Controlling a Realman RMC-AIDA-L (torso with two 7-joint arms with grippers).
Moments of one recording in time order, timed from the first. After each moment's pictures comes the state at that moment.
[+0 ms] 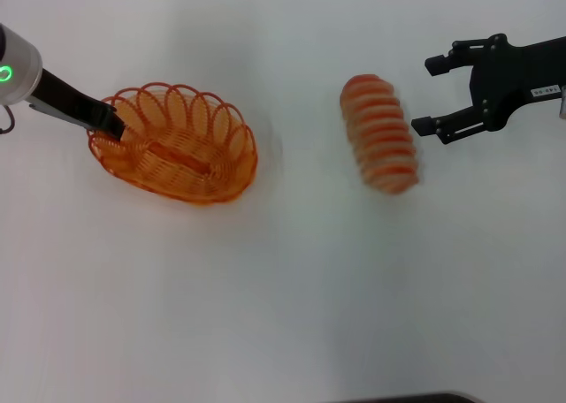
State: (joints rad) left arm -0.84 -2.08 1.00 0.81 2.81 1.29 -2.55; right arm 0.59 2.02 -0.70 -0.89 -2.30 -1.57 1.39
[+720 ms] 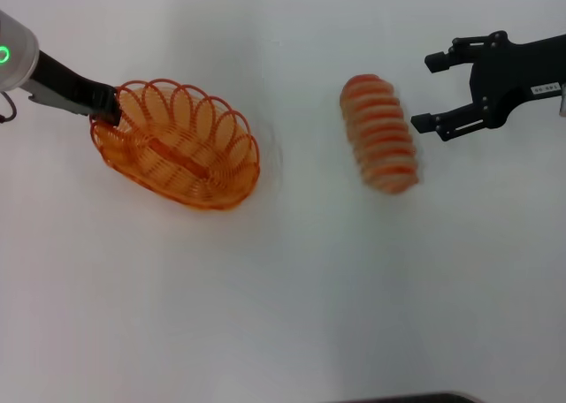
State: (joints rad) left arm -0.84 -2.08 0.97 0.86 2.80 1.34 -2.66; right arm 0.59 2.02 -0.69 -0.90 -2.29 -1.57 1.39
